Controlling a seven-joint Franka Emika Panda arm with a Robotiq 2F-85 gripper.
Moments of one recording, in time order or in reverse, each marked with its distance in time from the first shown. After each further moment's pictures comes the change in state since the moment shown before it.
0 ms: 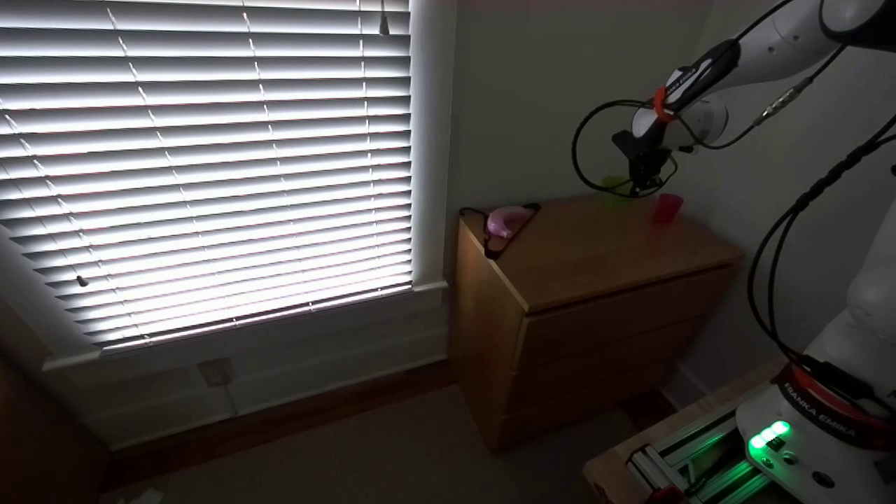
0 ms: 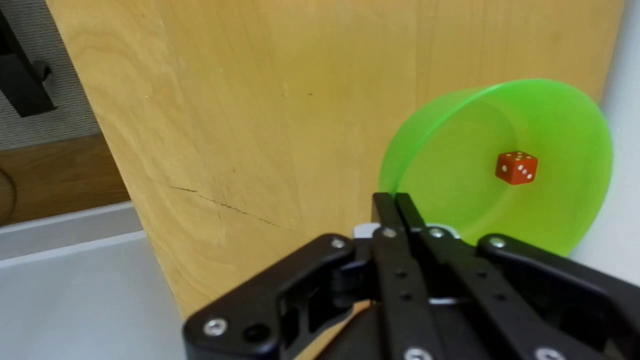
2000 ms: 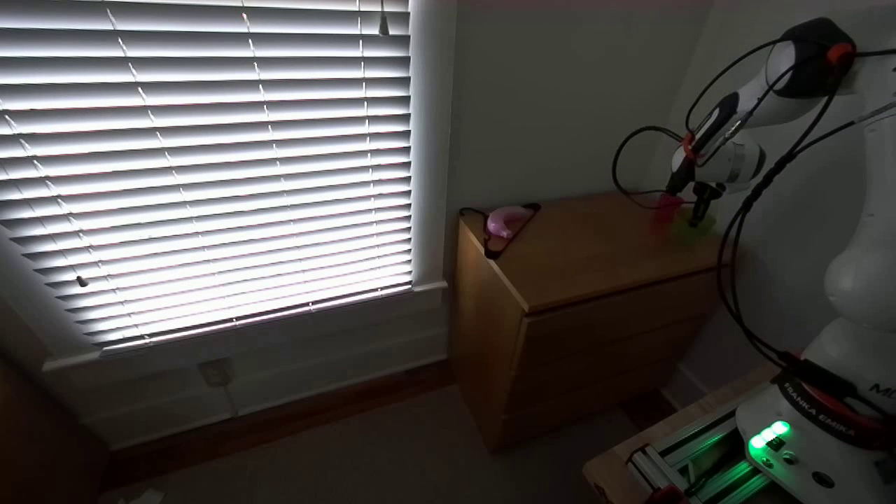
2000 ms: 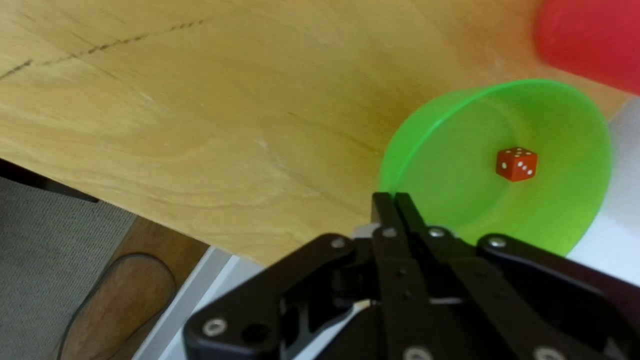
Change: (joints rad) arm -0.304 0.326 -0.024 0.195 0.099 0.061 0.461
